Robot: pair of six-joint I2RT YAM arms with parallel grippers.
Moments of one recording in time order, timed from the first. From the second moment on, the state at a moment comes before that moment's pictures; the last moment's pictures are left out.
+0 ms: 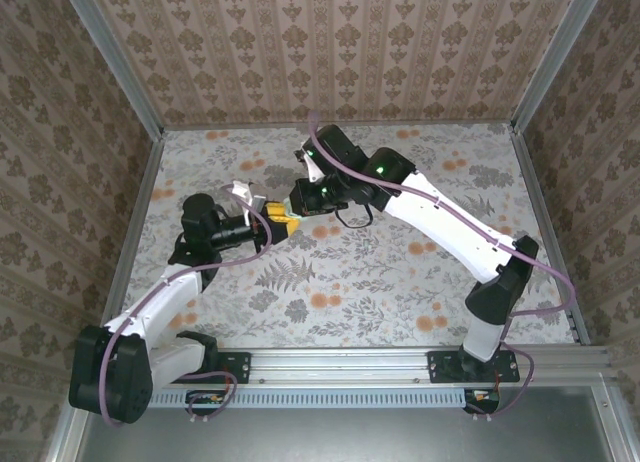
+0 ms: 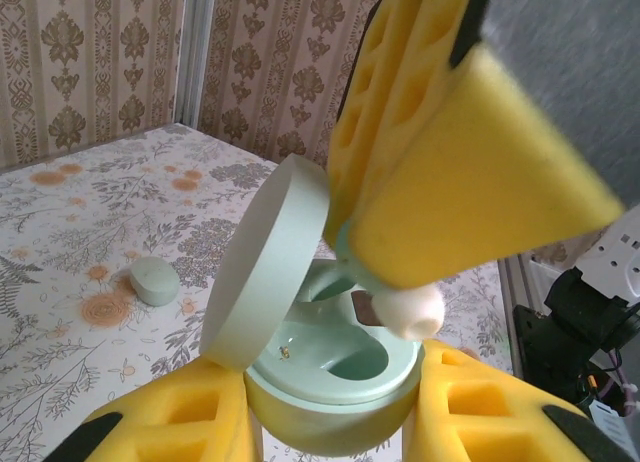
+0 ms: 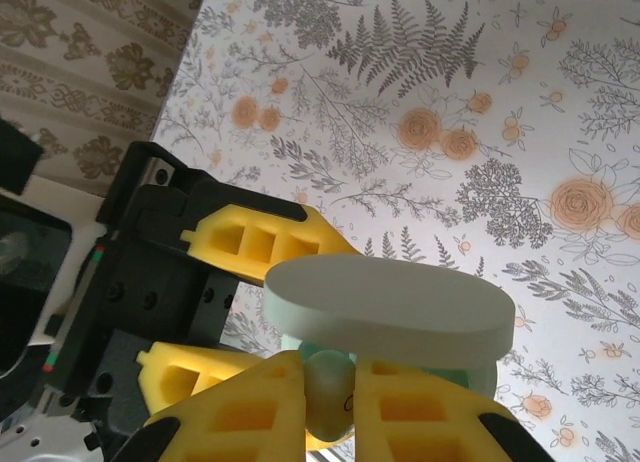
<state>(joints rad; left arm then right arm) -0.31 1.08 0.55 0.44 1.03 -0.19 0.84 1.79 1.98 -1.04 -0.16 0.59</state>
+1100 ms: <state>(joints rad) -0.31 1.08 0.54 0.43 1.02 -0.17 0.84 1.86 2.03 -1.08 -0.13 0.57</state>
